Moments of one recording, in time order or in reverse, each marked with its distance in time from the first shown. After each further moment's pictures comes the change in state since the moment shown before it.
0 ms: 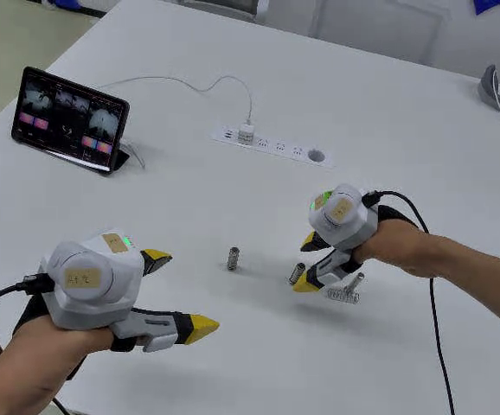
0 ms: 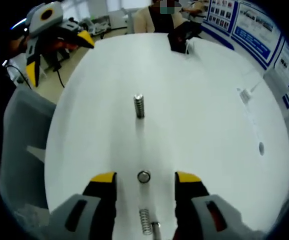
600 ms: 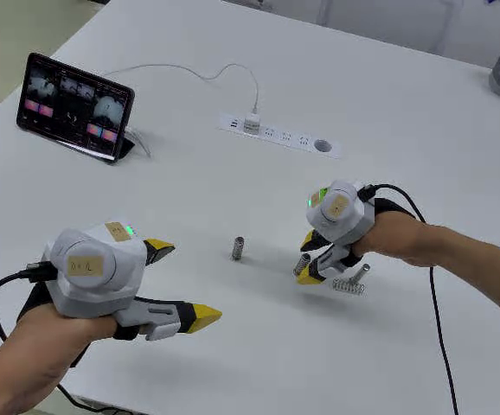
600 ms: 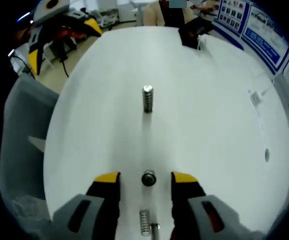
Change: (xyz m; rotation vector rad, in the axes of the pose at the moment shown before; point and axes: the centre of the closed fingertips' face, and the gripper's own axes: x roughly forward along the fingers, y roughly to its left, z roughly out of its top) left arm -0.001 0.002 -0.004 -0.007 0.005 0.004; right arm 0.013 0.007 -0.005 -0.070 0.068 0.049
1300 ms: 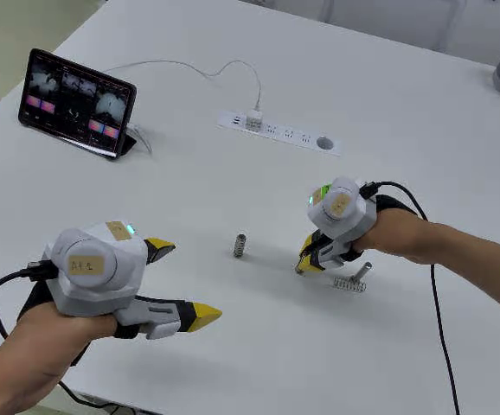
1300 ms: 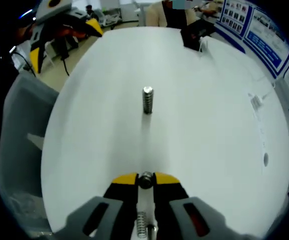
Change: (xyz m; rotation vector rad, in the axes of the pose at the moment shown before) left arm -0.001 0.001 -0.003 -0.005 0.004 0.003; right arm 0.004 -0.002 0.002 -0.032 -0.003 -0.006
